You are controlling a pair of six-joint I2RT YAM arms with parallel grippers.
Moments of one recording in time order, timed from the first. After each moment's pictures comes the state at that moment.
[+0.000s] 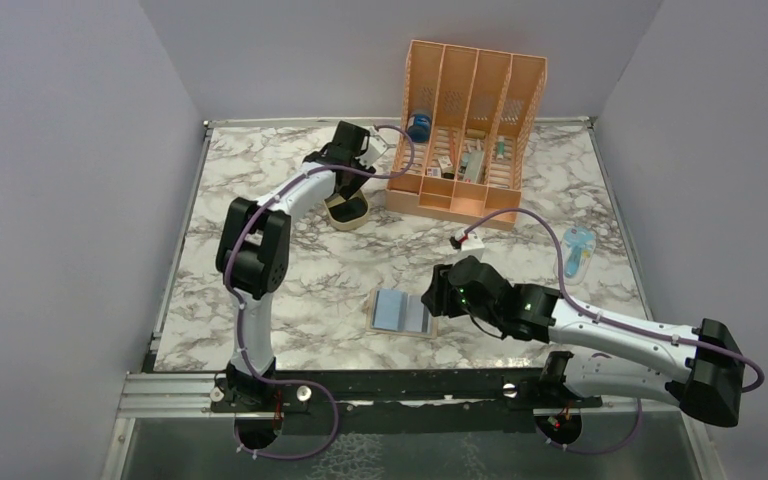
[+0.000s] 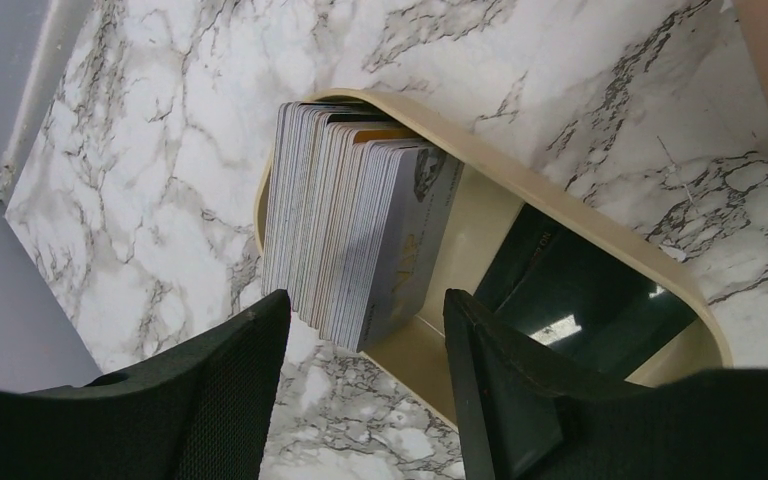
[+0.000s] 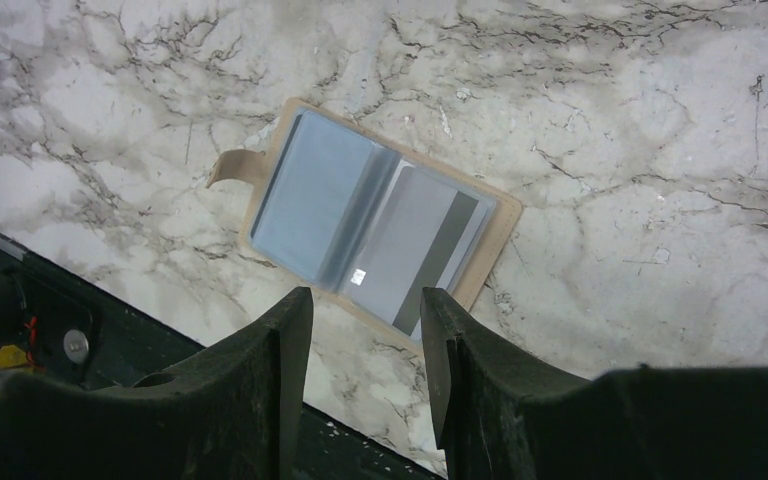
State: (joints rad) left arm -0.40 2.03 1.61 -0.44 -0.23 0.48; right arm 1.06 1.04 0.67 -0.35 0.32 0.73
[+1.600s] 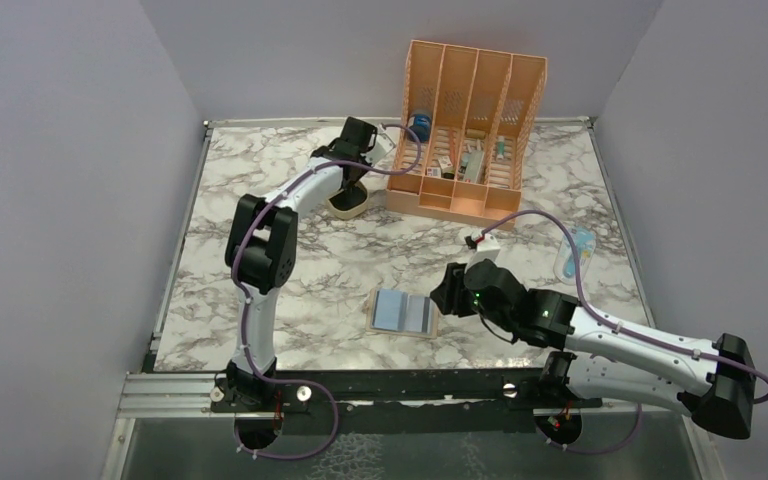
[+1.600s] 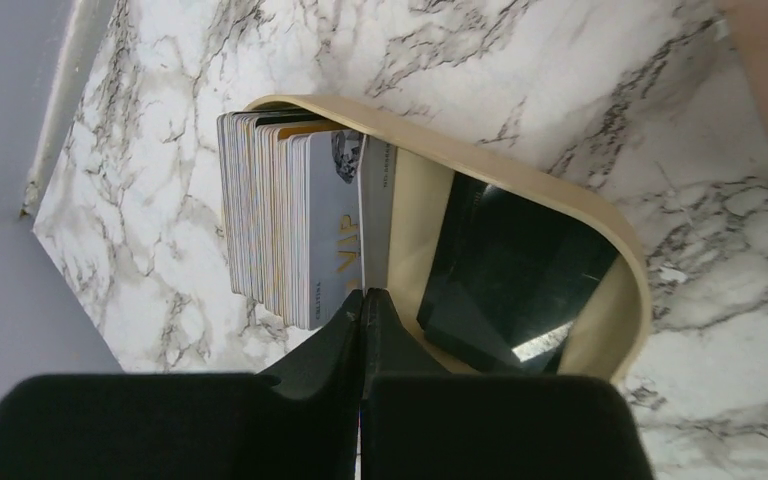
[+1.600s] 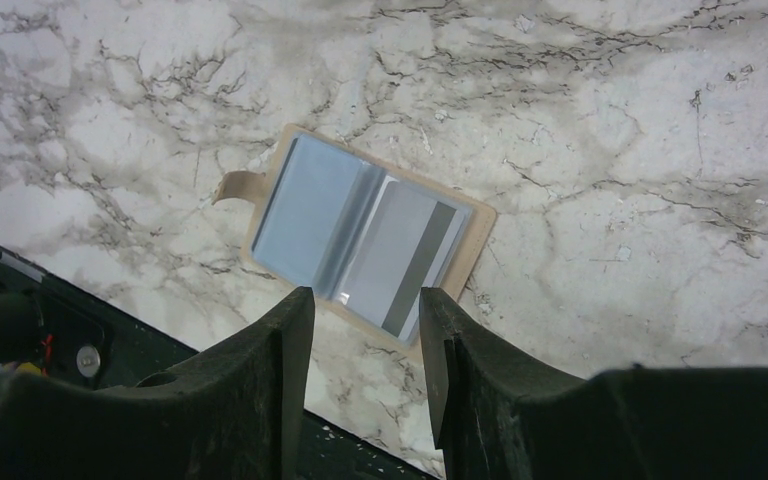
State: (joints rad) left arm -0.41 2.12 1.72 -0.48 -0.28 0.52; right arm 1.06 0.91 0.64 -0.37 0.38 0.74
